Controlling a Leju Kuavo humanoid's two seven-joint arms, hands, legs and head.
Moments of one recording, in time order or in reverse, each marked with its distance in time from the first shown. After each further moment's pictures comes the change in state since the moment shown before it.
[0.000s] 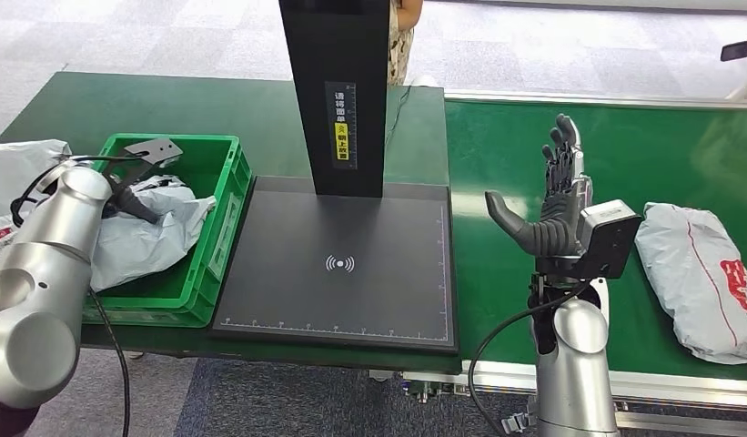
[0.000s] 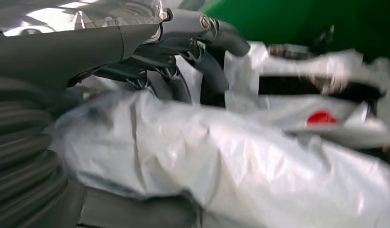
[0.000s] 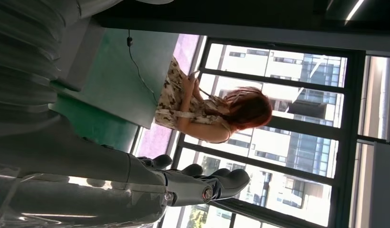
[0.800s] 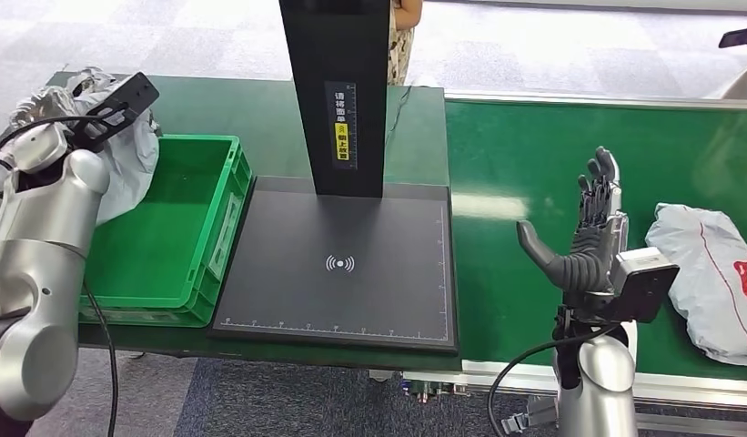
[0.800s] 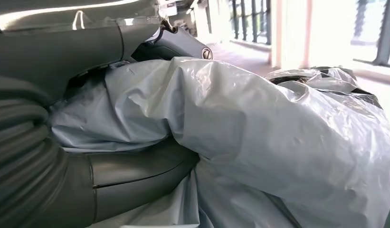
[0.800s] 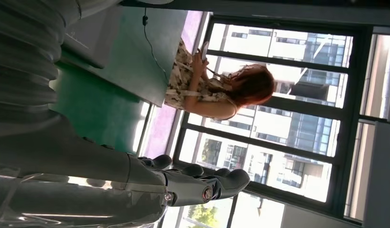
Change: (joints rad) left arm 0.007 0.019 -0.205 -0.205 -0.231 0.325 -0.141; right arm 0.128 -0.042 -0.054 -0.088 -0.028 -0.015 -0.056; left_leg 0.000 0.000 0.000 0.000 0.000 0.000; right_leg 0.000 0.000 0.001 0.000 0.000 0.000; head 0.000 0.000
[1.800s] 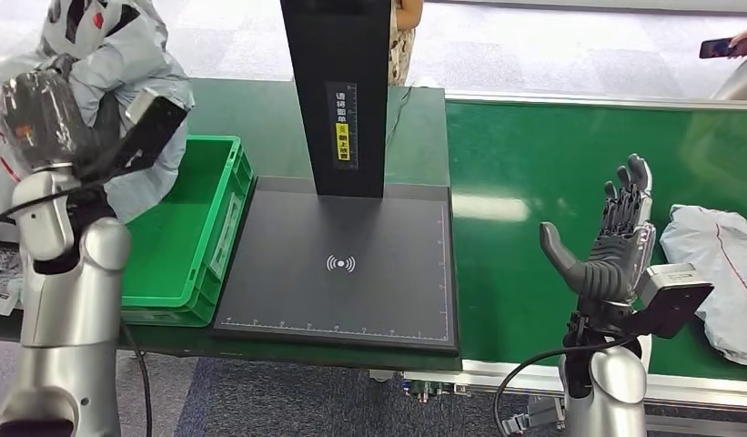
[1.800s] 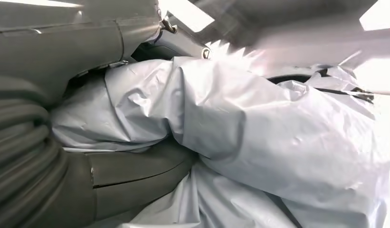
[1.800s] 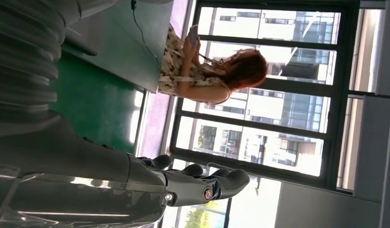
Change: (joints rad) left arm 0.395 -0.081 -0.059 -0.734 0.033 0.322 -0.328; right arm 0.043 -0.006 -0.031 -0.046 -0.042 -0.036 -0.026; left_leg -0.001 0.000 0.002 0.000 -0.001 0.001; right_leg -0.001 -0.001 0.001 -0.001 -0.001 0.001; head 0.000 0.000
